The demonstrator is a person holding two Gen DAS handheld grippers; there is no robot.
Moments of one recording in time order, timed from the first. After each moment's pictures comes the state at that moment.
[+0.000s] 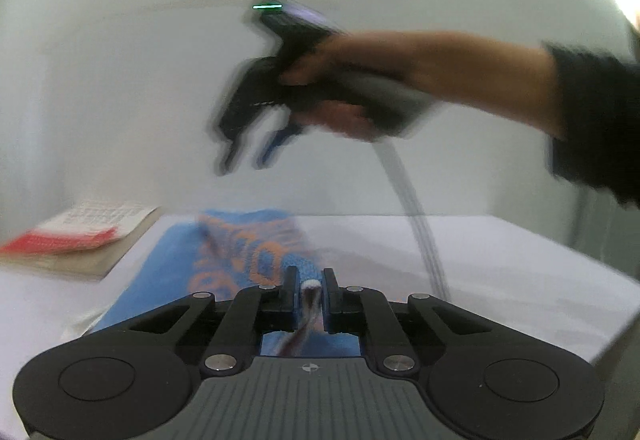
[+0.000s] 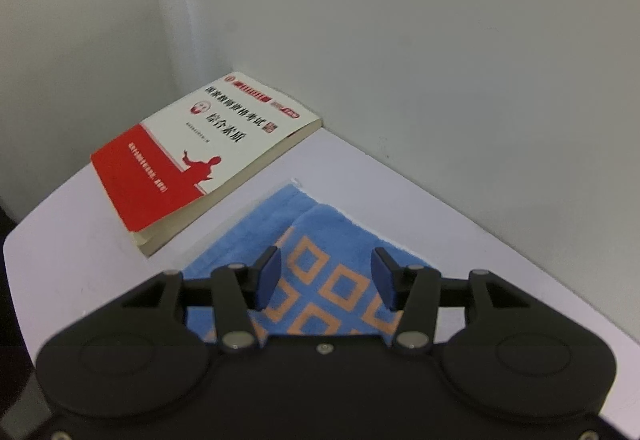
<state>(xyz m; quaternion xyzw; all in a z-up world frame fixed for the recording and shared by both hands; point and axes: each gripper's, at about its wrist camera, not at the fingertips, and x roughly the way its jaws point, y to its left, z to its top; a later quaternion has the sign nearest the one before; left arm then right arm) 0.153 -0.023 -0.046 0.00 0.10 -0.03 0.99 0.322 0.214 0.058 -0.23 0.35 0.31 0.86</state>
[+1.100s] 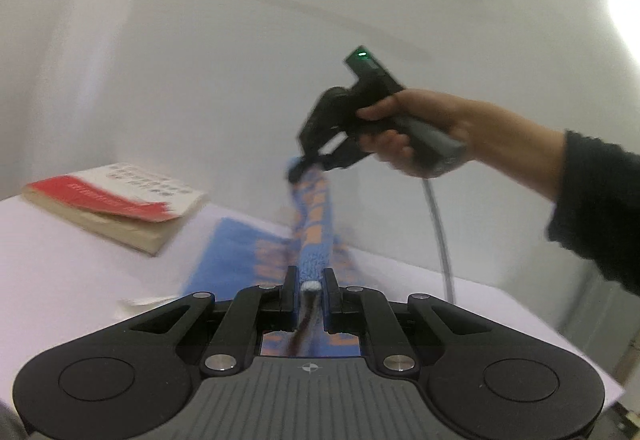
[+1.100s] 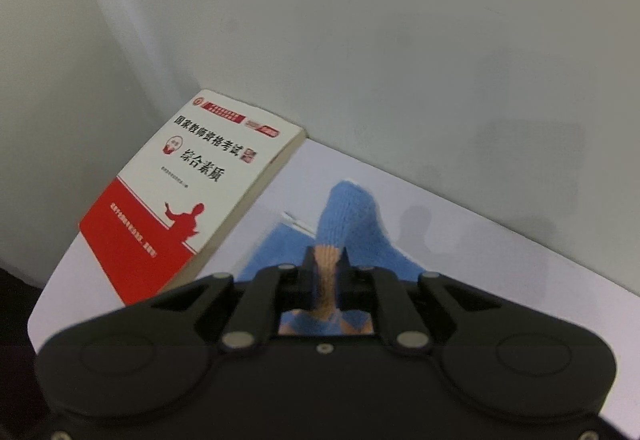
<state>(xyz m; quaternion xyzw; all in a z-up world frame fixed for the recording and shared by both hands) 0.118 0.084 -0.057 -0.18 0.08 0.03 0.98 0.395 0.254 0.063 -0.14 0.43 0.29 0.84</state>
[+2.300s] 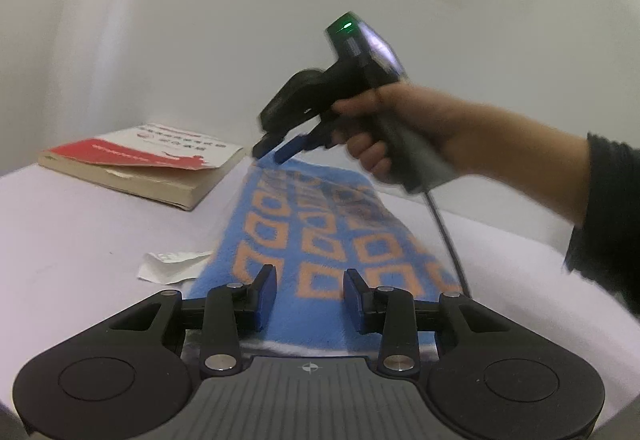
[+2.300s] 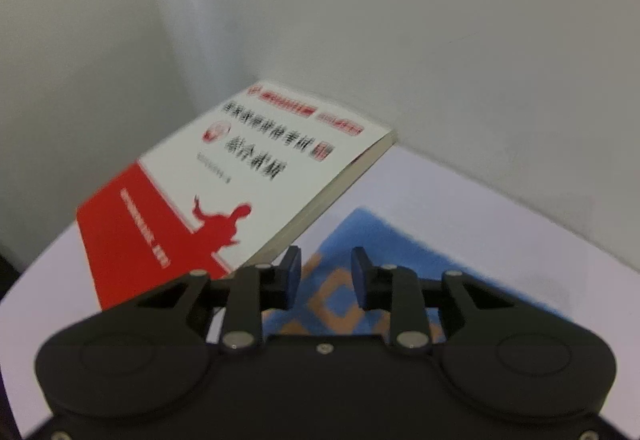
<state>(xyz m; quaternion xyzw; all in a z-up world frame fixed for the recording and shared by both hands) 0.146 0.072 -0.063 -0.14 0.14 0.06 0.98 0.375 0.289 -0.013 -0.13 0.34 0.37 0.85</state>
